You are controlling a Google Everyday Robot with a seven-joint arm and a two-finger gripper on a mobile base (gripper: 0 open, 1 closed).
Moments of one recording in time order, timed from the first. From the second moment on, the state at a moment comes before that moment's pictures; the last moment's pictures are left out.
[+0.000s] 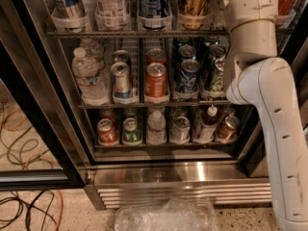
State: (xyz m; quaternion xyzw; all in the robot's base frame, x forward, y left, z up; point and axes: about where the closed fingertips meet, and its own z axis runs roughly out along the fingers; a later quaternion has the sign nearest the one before) arm 0.638 -0.207 1.145 -0.05 0.39 -0.07 0.92
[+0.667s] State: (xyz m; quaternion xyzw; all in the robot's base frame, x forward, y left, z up) arm 0.605 -0.206 1.142 -0.04 0.39 -0.09 0.92
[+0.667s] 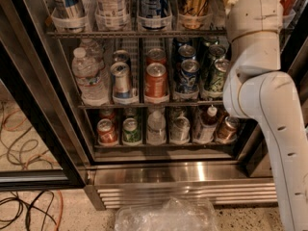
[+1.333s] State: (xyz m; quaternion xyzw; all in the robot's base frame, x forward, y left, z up) arm 0.569 -0.191 1.107 -0.07 0.42 -0.06 0.90
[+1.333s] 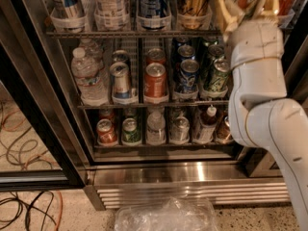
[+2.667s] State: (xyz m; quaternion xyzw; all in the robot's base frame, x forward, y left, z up) arm 0.531 -0.171 1.068 -0.16 0.44 0.03 0.88
